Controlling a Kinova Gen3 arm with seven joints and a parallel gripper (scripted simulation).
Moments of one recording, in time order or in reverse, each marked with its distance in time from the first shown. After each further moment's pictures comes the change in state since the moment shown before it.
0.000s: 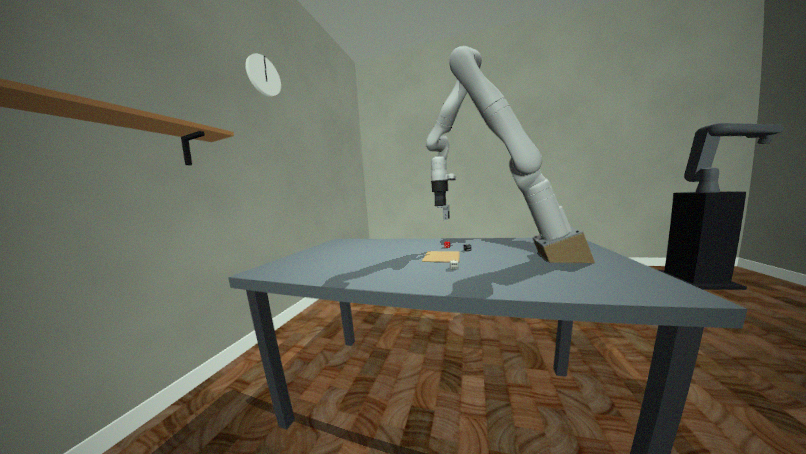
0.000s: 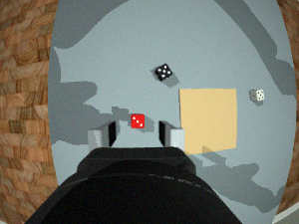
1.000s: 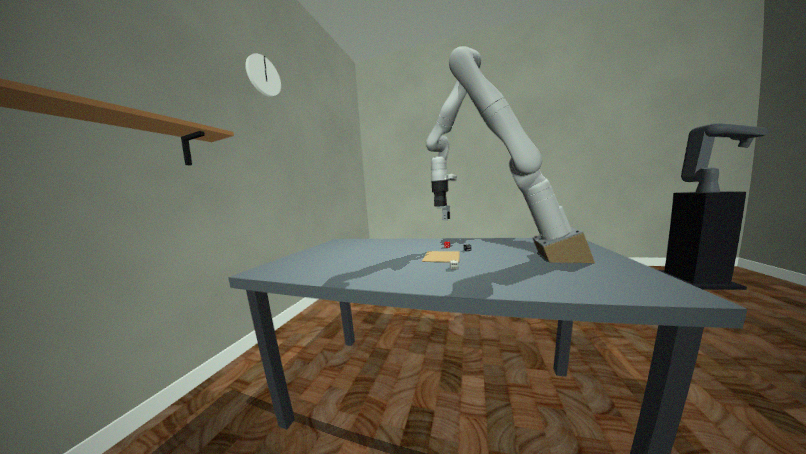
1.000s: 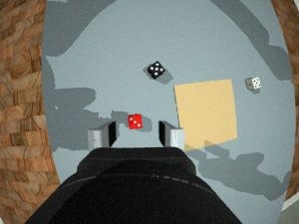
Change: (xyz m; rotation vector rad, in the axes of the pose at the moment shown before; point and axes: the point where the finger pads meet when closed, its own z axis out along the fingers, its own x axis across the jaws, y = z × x) arm 0.004 0.000 0.002 0.000 0.006 0.101
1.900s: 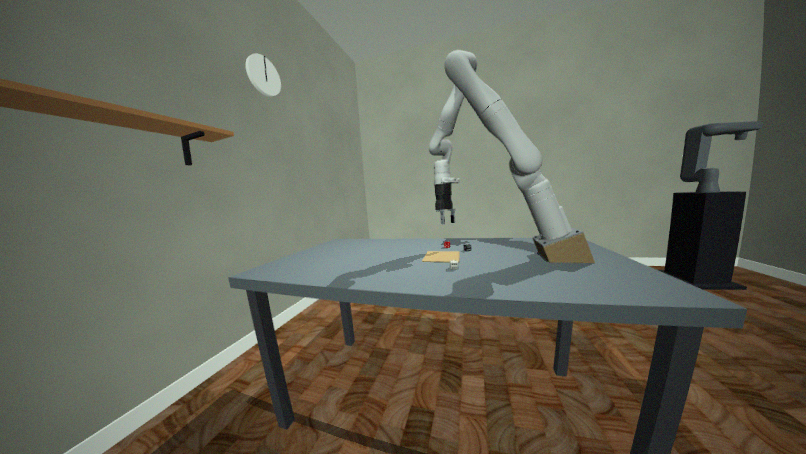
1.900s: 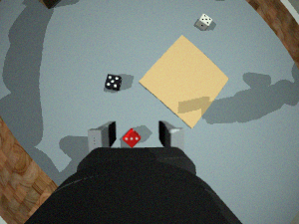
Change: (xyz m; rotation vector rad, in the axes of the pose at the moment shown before) arm 0.020 -0.011 0.015 0.030 0.024 0.708
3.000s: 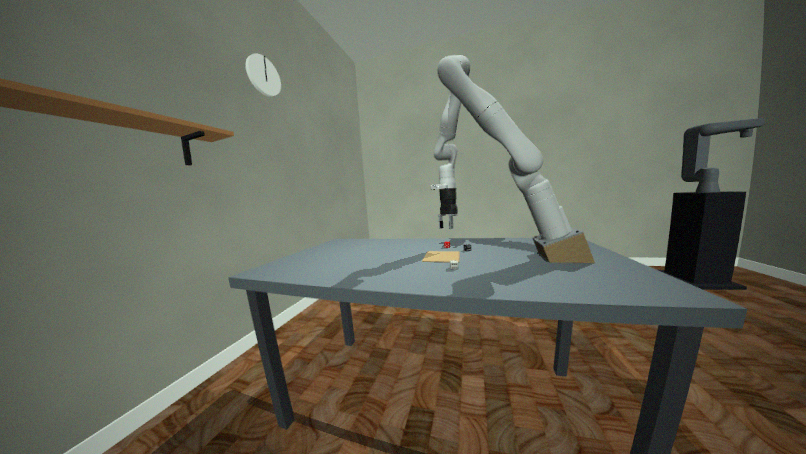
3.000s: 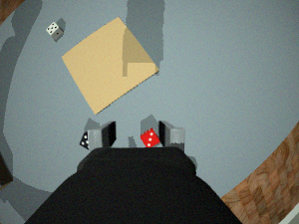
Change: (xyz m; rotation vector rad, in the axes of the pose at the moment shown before) arm 0.008 0.005 0.023 0.008 0.001 1.310
